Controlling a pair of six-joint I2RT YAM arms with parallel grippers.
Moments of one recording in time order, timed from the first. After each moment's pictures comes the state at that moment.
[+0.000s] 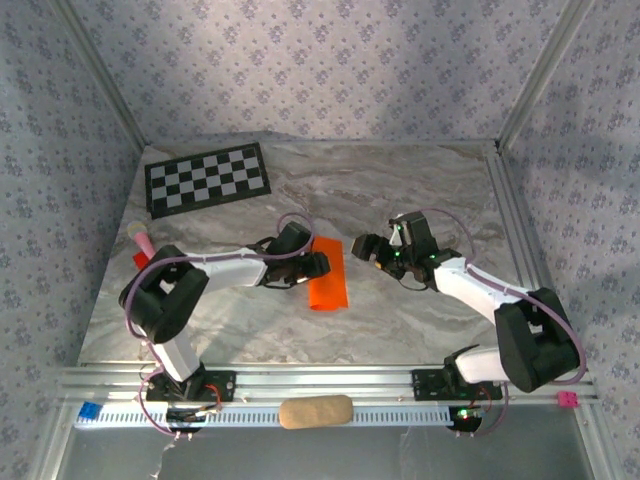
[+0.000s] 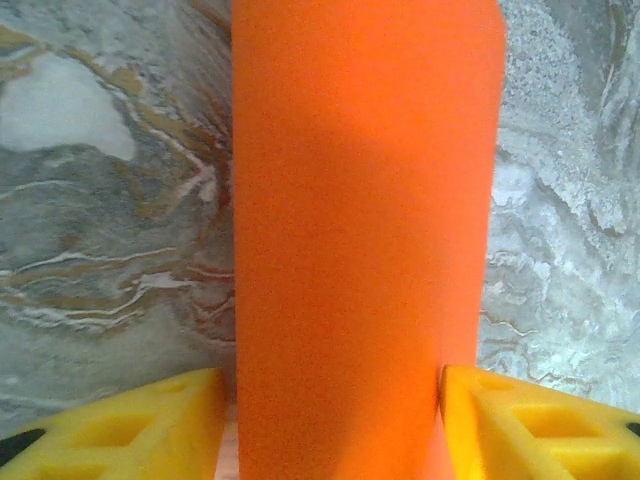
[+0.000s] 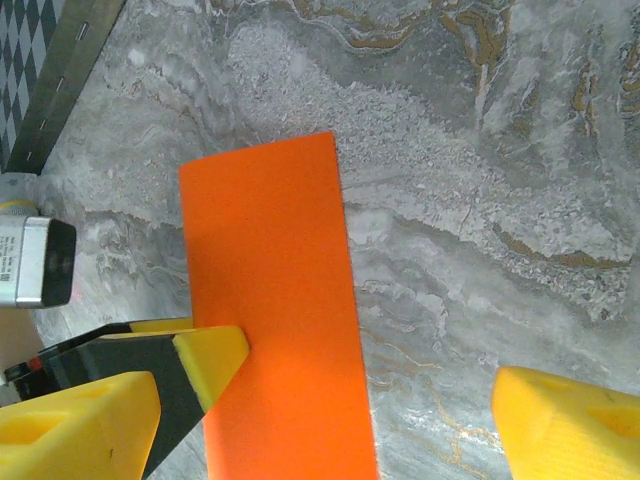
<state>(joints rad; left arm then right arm) -0.76 1.71 0.89 -0.13 0.12 -0.95 0.42 1.35 0.67 -0.11 -0.36 0.80</state>
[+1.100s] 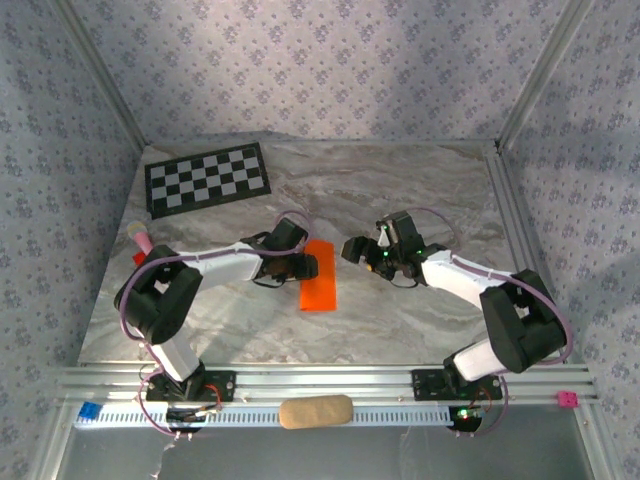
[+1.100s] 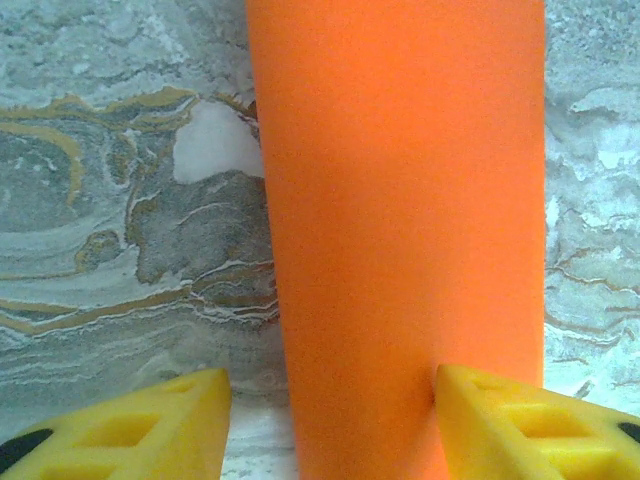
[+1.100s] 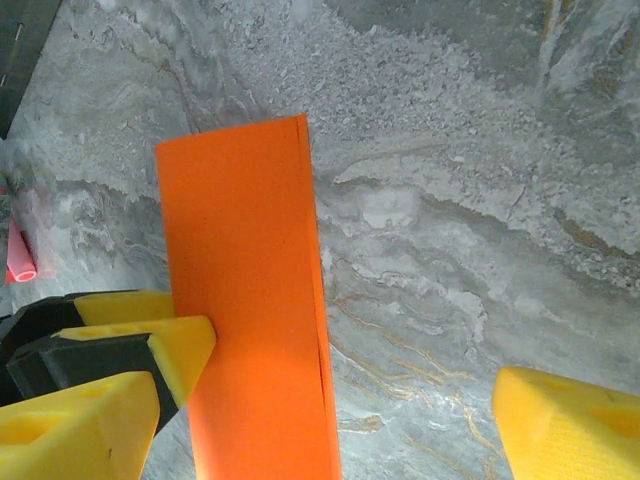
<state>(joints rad) -0.71 1.69 0.92 -0.29 0.10 -0.71 0.47 1.46 0.72 -0.11 -0.36 0.79</state>
